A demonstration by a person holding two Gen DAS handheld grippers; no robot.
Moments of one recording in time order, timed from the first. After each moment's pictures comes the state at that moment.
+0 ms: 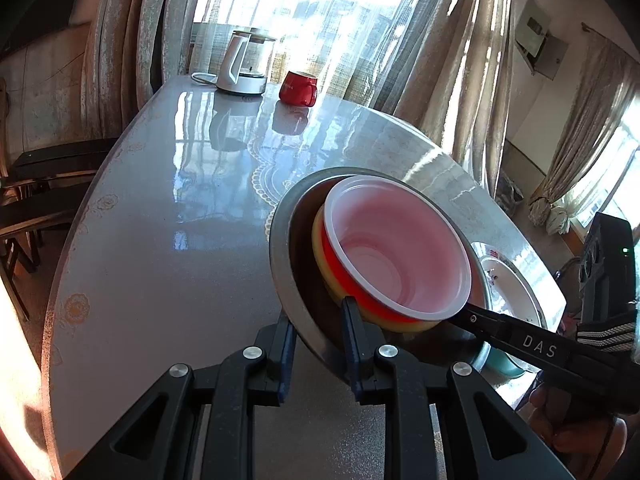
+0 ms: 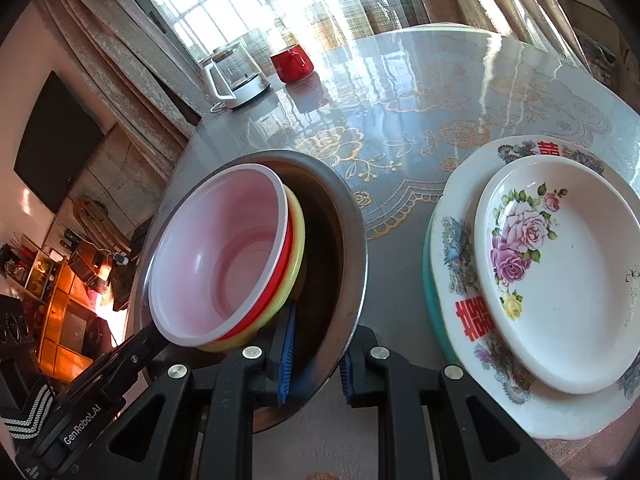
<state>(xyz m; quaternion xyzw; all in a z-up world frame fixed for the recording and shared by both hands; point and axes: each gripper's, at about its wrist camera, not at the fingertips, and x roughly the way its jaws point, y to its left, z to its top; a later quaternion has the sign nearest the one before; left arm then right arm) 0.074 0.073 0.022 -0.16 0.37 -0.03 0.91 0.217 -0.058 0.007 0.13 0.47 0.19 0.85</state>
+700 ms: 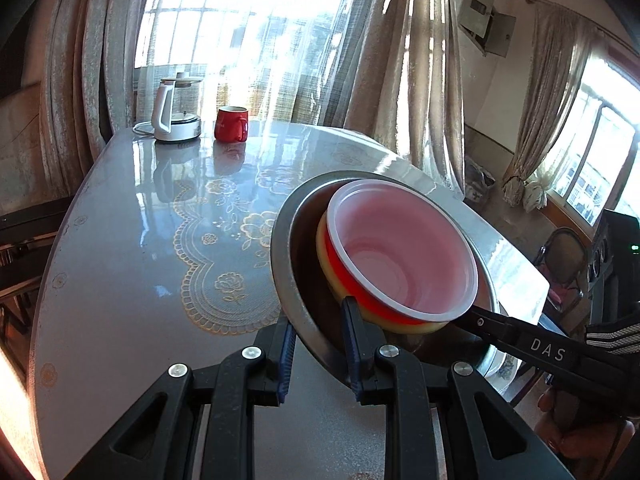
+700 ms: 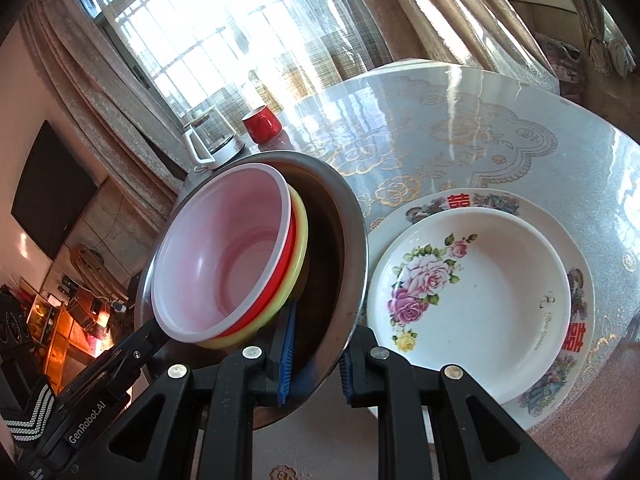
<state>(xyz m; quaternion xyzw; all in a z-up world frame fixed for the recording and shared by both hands) 0.107 0.003 0.065 -0.10 0.33 -0.09 0.93 0.201 -0.133 0.047 0.18 0.41 0.14 0.88</state>
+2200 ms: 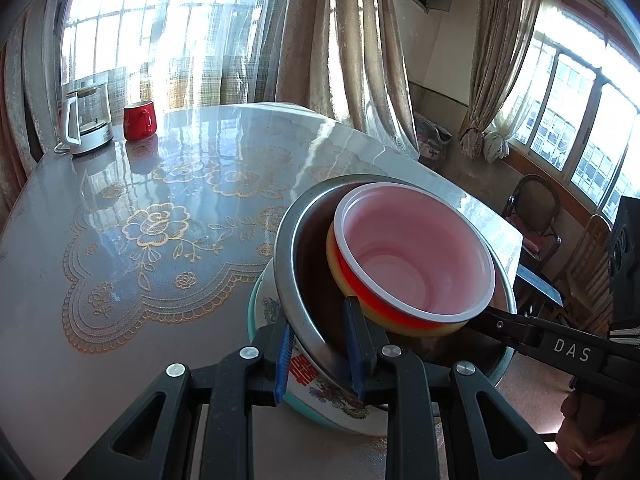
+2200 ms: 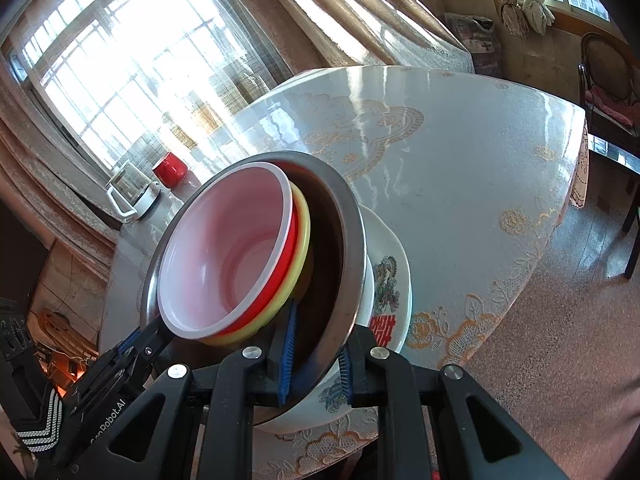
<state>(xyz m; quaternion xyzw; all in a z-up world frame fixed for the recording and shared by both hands) 0.136 -0.107 0.039 -0.04 0.36 -0.17 0.92 0.182 -0.234 0.033 0.23 0.42 0.01 0.88</state>
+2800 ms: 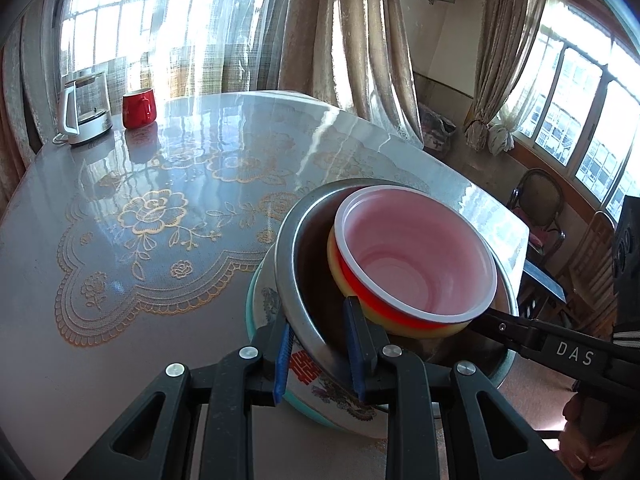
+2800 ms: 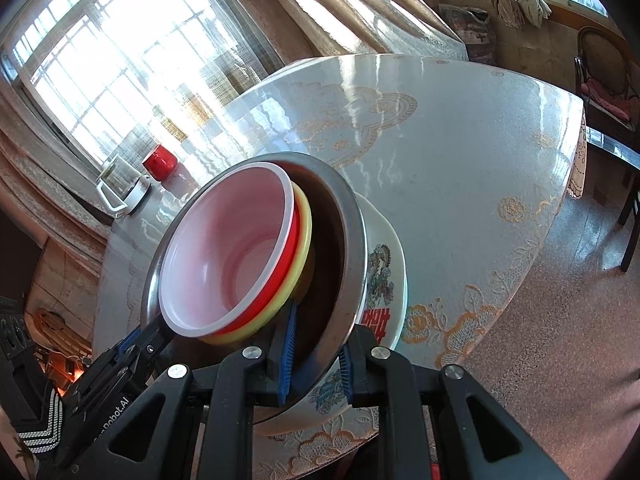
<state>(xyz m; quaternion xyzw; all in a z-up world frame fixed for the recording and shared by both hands) 0.143 -0.112 0.027 -0.04 0.38 -0.17 0.91 0.192 -0.230 0.023 0.24 0.44 0.00 0.87</state>
